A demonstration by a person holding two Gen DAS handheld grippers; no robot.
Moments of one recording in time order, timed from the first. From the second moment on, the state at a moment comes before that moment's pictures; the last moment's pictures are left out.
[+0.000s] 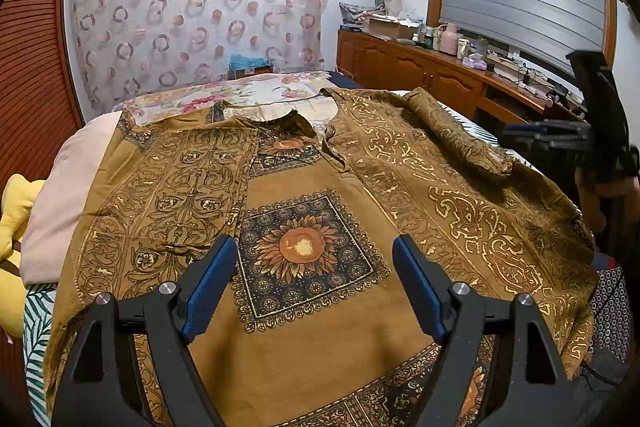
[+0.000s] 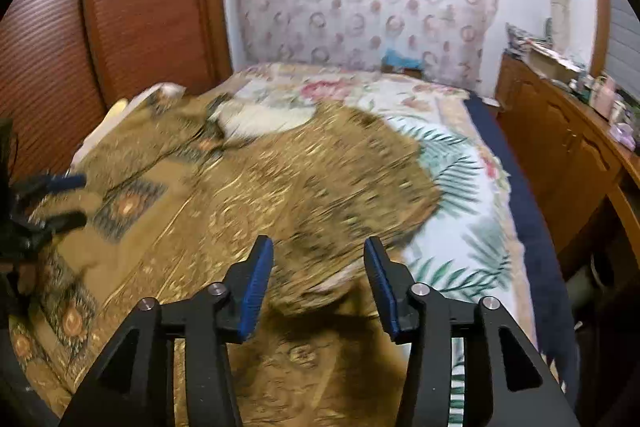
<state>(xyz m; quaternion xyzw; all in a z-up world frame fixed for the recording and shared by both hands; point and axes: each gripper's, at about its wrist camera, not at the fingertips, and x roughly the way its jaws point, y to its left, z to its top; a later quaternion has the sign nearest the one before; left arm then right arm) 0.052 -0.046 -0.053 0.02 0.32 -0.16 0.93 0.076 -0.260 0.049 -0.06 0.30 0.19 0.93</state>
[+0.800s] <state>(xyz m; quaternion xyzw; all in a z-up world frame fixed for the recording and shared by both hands) 0.052 -0.046 -0.053 0.02 0.32 -0.16 0.93 0.185 -0.266 0.028 -0.01 0.38 0.17 0.91</state>
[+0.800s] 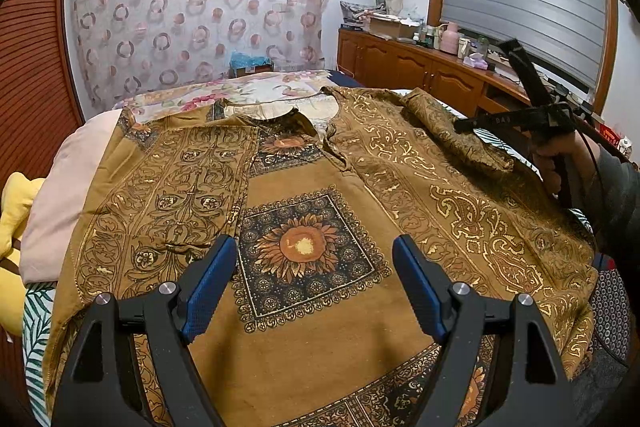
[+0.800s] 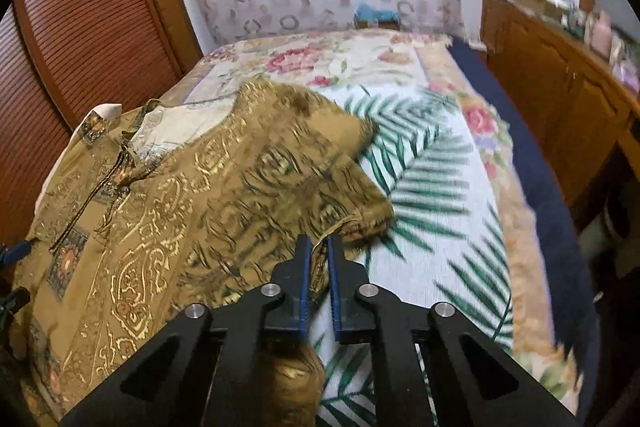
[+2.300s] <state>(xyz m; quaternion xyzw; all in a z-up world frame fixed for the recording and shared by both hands) 0.051 -0.045 -0.054 0.02 0.33 -0.15 0.93 0.193 -0.236 0.006 -0.03 0.38 0.20 0.90</state>
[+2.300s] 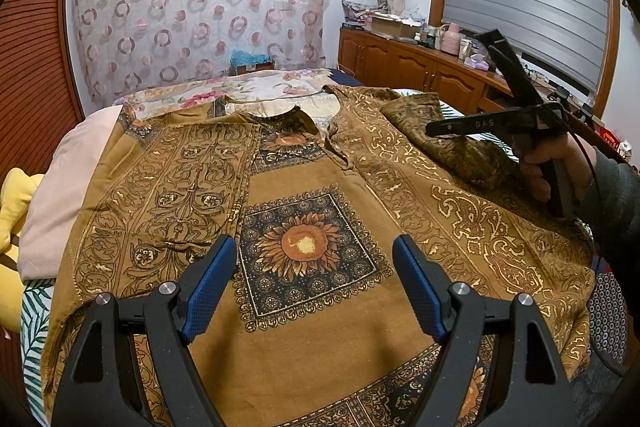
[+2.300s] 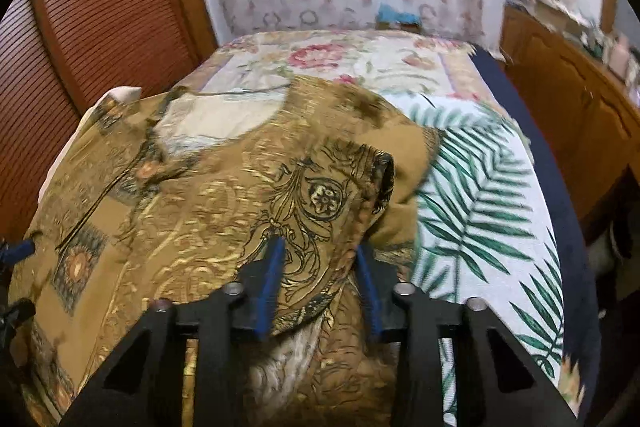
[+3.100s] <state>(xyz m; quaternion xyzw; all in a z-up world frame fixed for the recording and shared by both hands) 0.065 -0.017 -0.030 0.01 0.31 -0.14 0.94 0.189 -0.255 0.023 -0.07 0.35 0.19 0.91</state>
